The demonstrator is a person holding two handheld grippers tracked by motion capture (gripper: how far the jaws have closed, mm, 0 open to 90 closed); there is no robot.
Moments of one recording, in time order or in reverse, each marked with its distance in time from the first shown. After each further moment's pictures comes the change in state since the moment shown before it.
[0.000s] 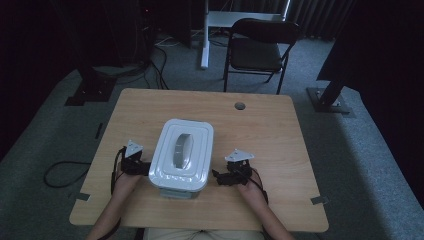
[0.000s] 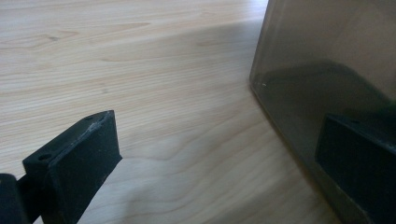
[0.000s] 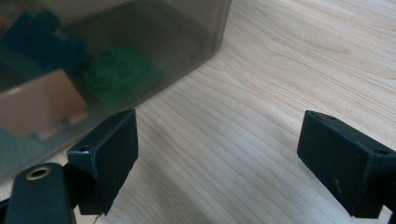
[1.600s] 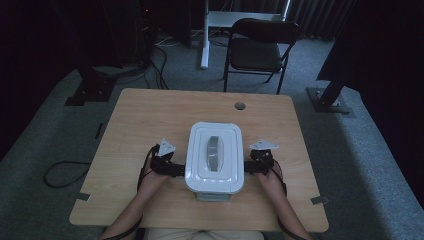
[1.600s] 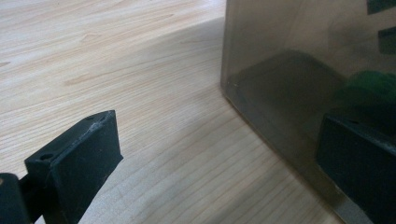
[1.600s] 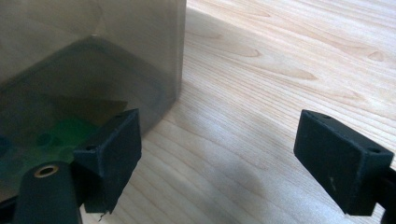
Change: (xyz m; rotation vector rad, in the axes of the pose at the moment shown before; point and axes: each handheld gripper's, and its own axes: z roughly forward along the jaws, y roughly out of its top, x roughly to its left) left arm -0.073 0.028 0.030 0.026 -0.120 0.111; right arm -0.072 -0.010 -0.022 -0.004 -0.122 0.091
